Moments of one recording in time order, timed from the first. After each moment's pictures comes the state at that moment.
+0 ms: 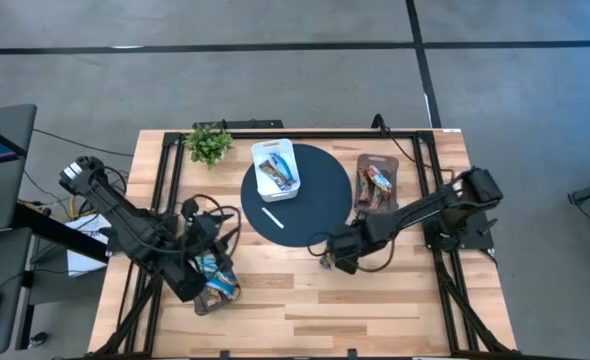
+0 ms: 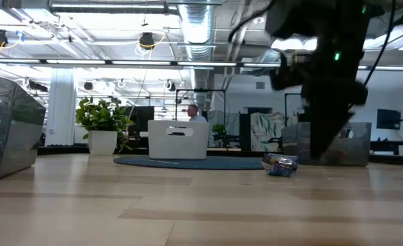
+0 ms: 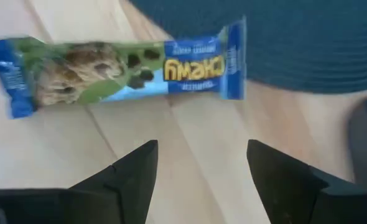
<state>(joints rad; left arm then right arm) -0.71 1.29 1.19 -1.04 -1.15 -0.99 0.28 1.72 1.01 -0.76 0.23 0.65</state>
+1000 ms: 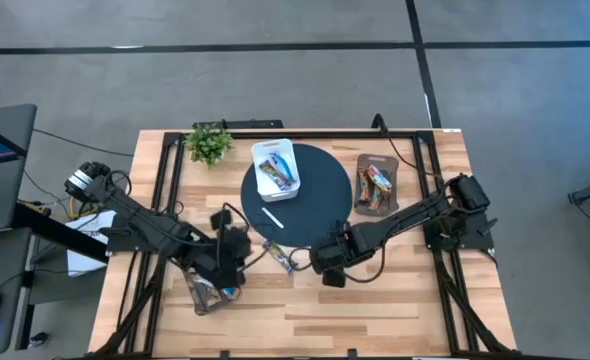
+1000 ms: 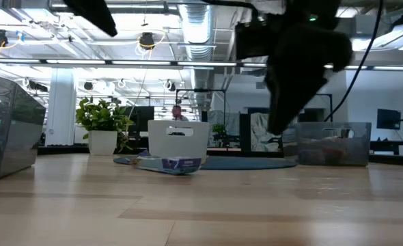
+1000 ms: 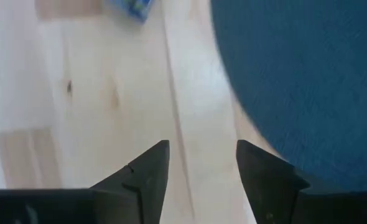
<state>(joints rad) -0.55 1.41 1.19 -0.91 -0.61 -0.69 0.33 1.85 1.27 -0.75 0.21 0.39</state>
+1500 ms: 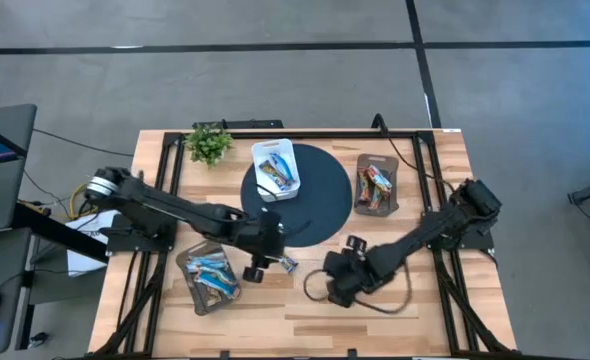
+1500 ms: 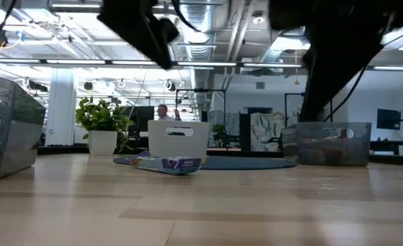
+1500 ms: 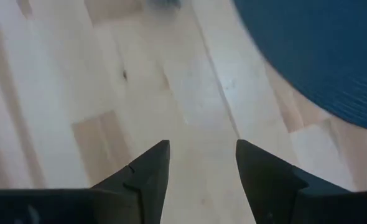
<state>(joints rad) -0.26 1.58 1.19 -0.56 -0.05 0.01 0.52 1.81 1.27 -0.80 0.30 0.75</state>
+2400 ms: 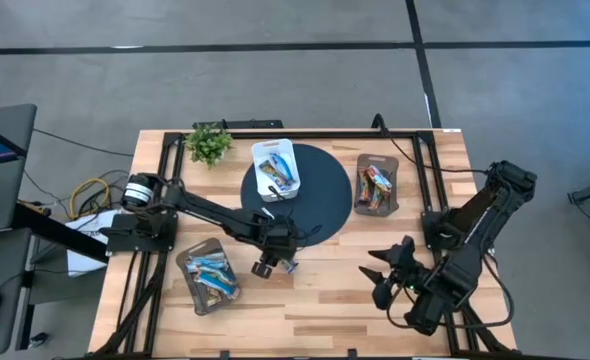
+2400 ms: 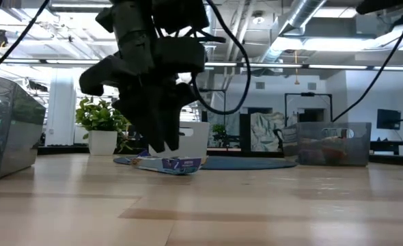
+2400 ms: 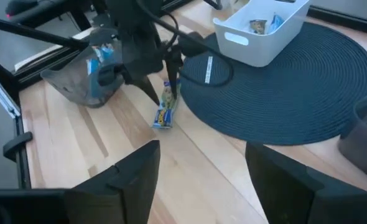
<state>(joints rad) -0.17 1.86 1.19 -0.50 0.02 0.24 0.93 1.46 1.13 -0.97 0.99 1.47</state>
